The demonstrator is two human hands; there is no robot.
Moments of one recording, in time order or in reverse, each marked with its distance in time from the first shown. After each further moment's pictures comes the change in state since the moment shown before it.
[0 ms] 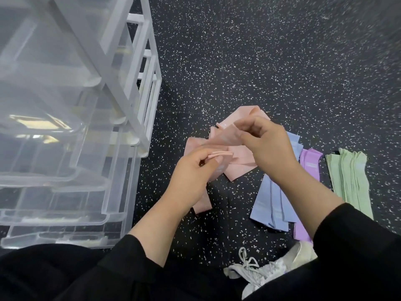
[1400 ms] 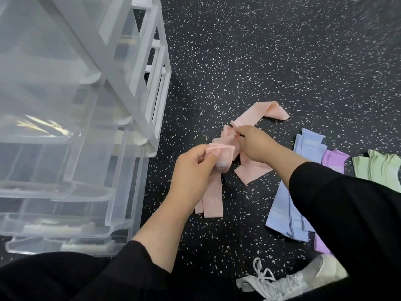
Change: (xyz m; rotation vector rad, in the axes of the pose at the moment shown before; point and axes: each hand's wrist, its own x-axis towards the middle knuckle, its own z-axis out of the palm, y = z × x) left_hand 0.023 -0.016 -0.013 -0.044 0.137 -0.133; right_hand 0.092 0.094 0.043 -0.779 -0.448 0.127
